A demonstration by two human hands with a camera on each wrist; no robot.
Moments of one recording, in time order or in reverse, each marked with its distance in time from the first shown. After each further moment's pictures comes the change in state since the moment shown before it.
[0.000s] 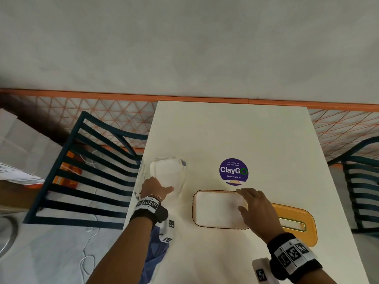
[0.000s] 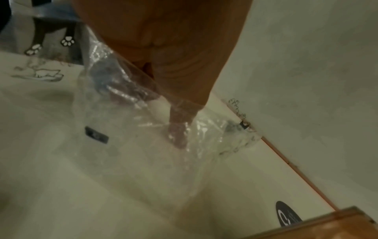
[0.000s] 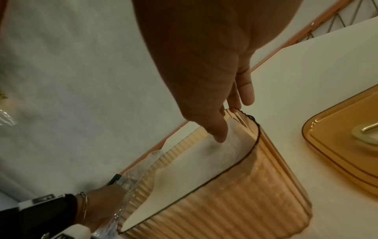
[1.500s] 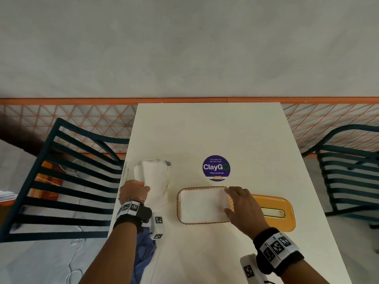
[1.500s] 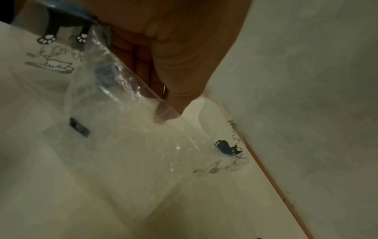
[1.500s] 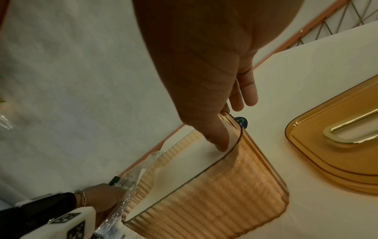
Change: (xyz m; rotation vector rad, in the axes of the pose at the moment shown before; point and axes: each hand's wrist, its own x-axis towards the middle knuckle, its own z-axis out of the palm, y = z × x) left_hand -0.011 -0.003 -0.009 -0.132 0.146 0.033; right_hand -0.018 0.001 -0.011 -0.026 -0.101 0.072
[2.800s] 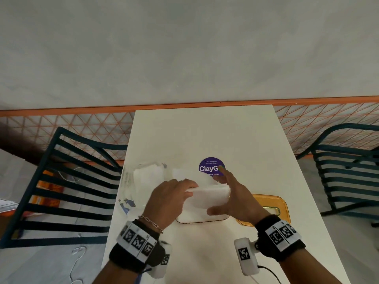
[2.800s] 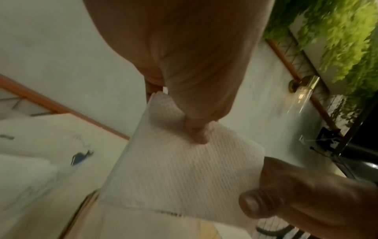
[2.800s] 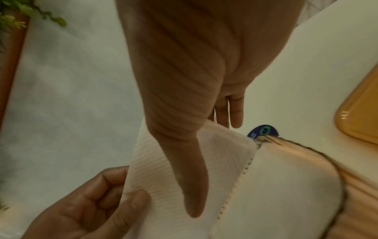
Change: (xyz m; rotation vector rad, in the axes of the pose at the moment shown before) left_hand -0.163 0.070 -0.058 0.079 0.011 1.075; right_hand 0.001 -0.002 -0.044 0.693 -0.077 -0.083
